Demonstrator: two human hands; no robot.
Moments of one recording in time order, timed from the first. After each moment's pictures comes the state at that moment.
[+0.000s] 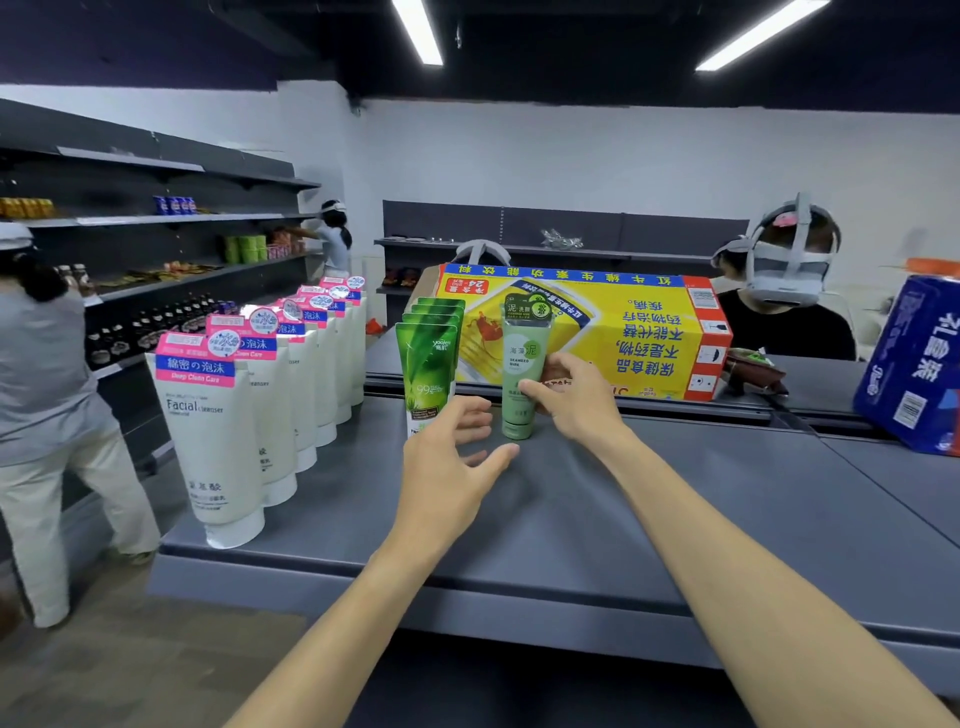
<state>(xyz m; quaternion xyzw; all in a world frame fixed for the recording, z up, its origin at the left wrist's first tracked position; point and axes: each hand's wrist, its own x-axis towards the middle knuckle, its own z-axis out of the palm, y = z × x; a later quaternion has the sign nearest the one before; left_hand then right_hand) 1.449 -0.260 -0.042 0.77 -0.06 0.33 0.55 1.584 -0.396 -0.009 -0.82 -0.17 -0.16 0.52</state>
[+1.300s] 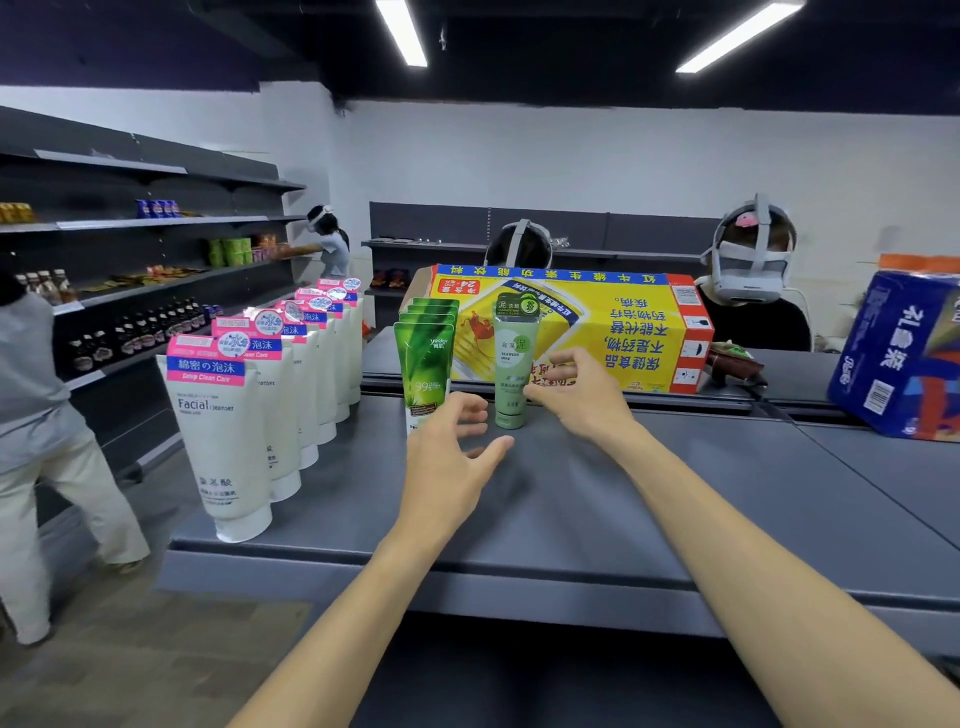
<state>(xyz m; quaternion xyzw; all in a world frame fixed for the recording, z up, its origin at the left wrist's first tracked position) 1.448 -0.261 -0.040 0.77 -0.06 0.34 0.53 1.547 -0.413 0.007 -0.85 -0.12 -0.13 0.49</state>
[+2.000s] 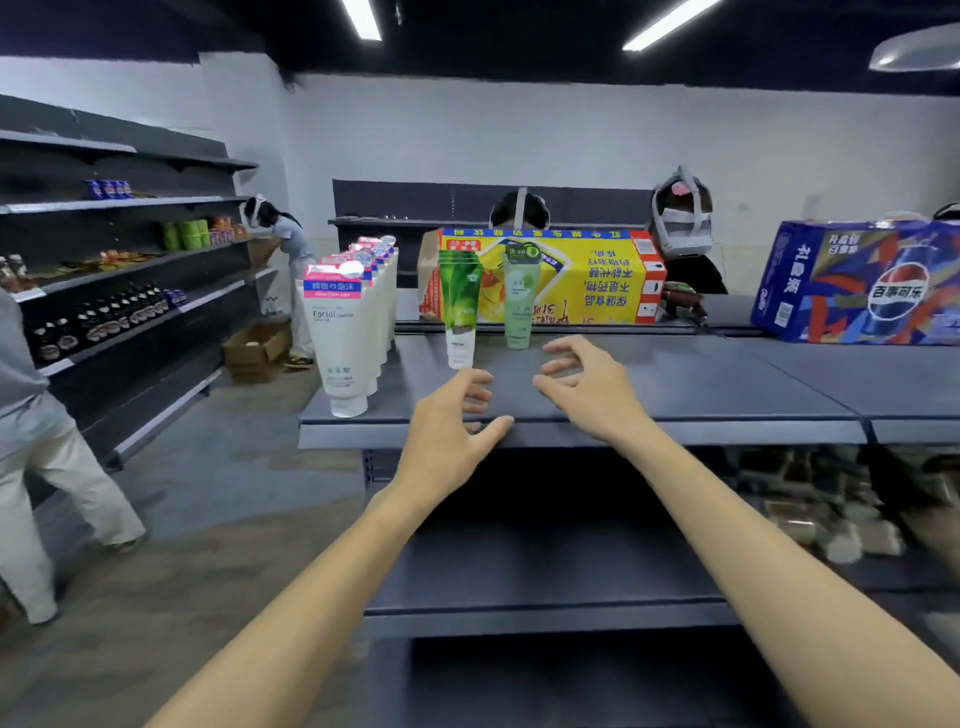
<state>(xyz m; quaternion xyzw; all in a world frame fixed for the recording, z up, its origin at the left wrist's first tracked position) 1.307 -0.209 -0.062 0.82 -0.15 0.28 0.48 1.344 -0.393 -0.015 -0.86 -0.12 -0.17 0.46</state>
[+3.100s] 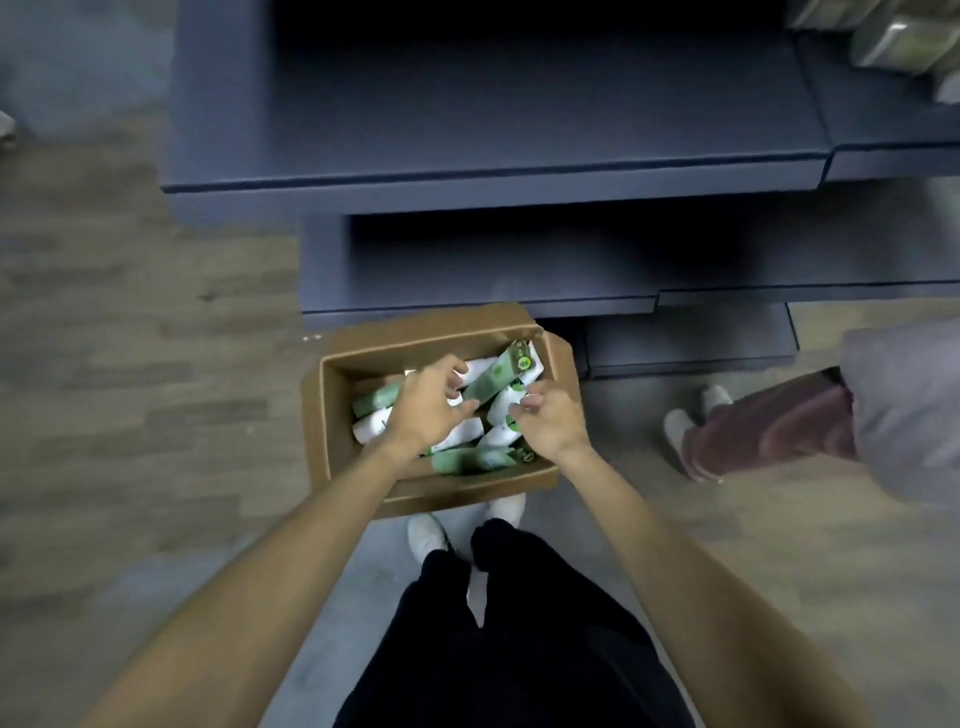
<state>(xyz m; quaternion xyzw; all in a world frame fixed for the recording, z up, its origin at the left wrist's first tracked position) 1.171 -0.286 -0.472 0.89 0.05 -0.21 0.40 1.162 -0.469 -0.485 -0.85 0.21 0.27 0.40</state>
